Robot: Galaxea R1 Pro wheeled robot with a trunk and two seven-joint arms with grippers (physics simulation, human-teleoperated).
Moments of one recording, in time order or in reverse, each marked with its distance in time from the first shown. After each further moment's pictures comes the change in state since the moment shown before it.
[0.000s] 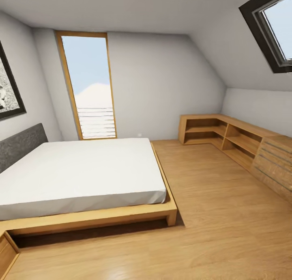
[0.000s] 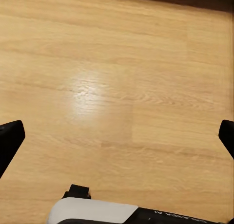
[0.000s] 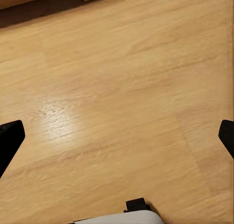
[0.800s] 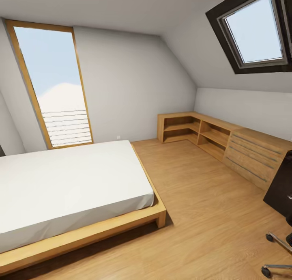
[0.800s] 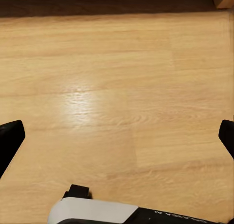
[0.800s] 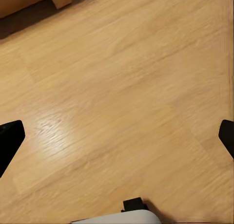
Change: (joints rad) left arm 0.000 0.000 0.001 0.000 0.000 0.000 0.000; right arm -0.001 -0.005 -0.011 0.000 -0.001 0.003 -0.002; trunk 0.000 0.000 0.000
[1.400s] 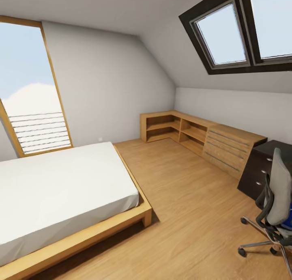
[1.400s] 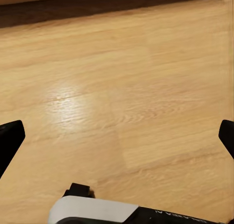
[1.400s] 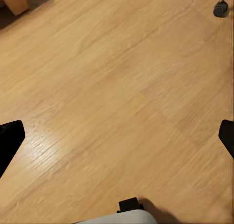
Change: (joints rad) left arm 0.000 -0.001 0.001 0.000 0.004 0.004 0.007; right arm 0.000 -0.008 -0.040 0.000 0.002 0.000 0.002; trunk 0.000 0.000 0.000
